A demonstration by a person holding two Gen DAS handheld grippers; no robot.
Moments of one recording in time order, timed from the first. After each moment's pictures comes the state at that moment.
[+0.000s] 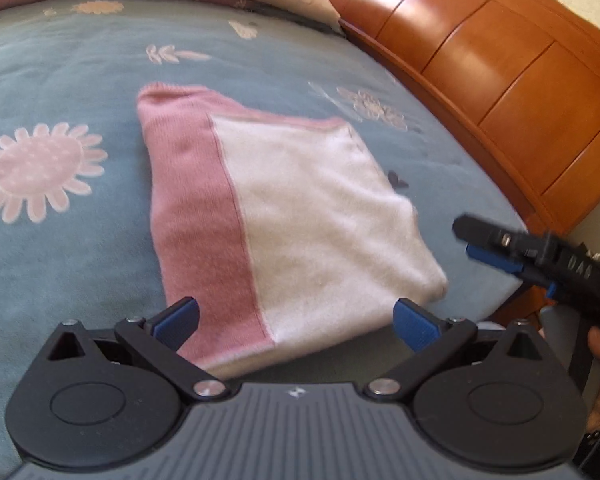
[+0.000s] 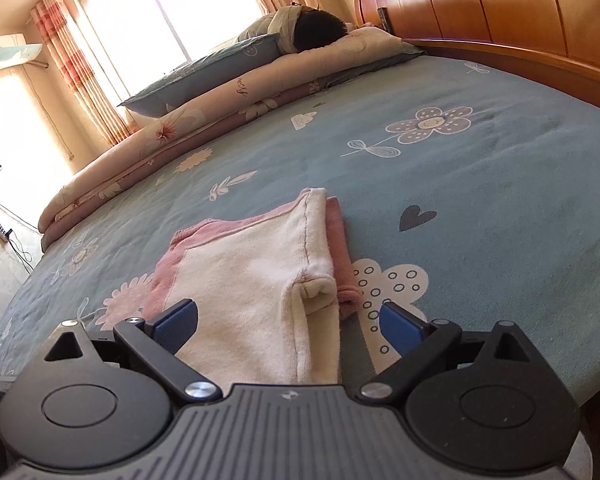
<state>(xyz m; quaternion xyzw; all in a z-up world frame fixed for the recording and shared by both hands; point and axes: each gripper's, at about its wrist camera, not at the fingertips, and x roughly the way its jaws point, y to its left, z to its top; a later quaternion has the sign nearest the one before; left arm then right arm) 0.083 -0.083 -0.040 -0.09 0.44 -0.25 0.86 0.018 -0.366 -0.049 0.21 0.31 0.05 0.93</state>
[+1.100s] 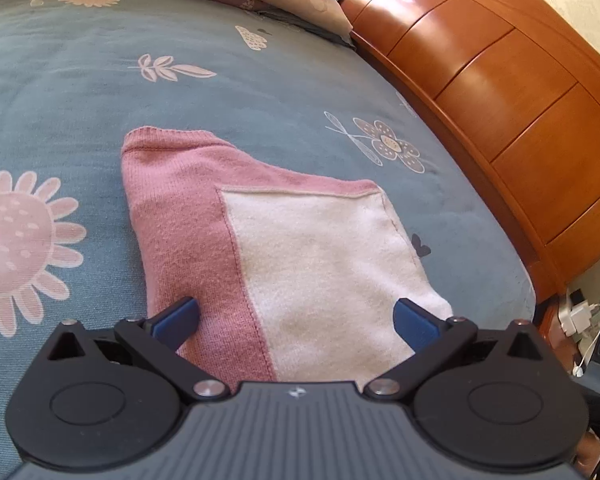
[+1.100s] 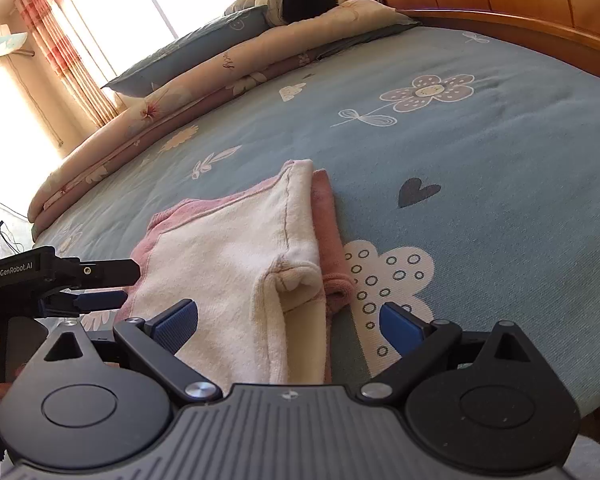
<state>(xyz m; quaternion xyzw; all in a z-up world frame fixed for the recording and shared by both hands) 0.181 -0.089 -0.045 -0.13 0.45 -0.26 0.84 0.047 -0.371 -0.073 0.22 0.34 0.05 0.91</state>
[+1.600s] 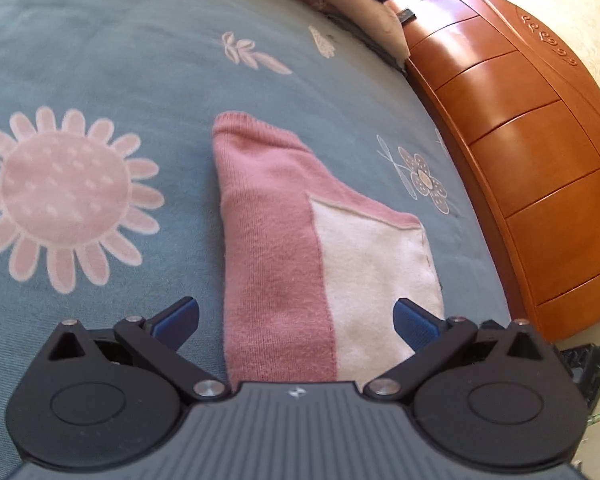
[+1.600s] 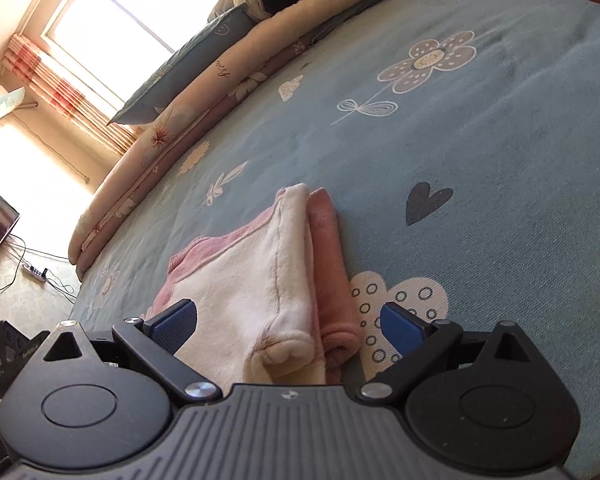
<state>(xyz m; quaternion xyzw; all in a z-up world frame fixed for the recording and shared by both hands) 0.197 -0.028 -0.067 -0.24 0.49 -0.22 0.81 0.099 -0.424 -0.084 0.34 0.36 0.09 0.86</state>
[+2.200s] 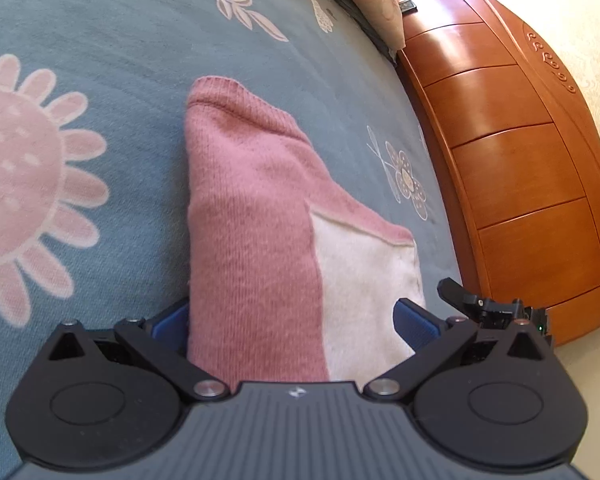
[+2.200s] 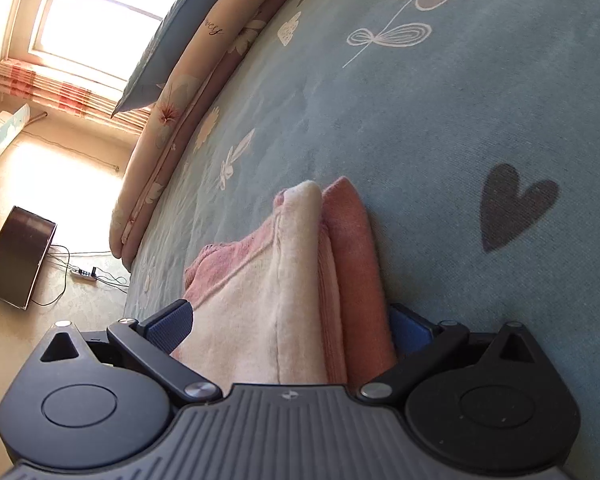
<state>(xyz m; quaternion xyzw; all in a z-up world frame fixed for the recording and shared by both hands) 0.248 -0.045 -0.109 -0.31 0.51 -0.27 0.75 0.201 -0.422 -0.127 0.42 0.42 0.18 0.78</state>
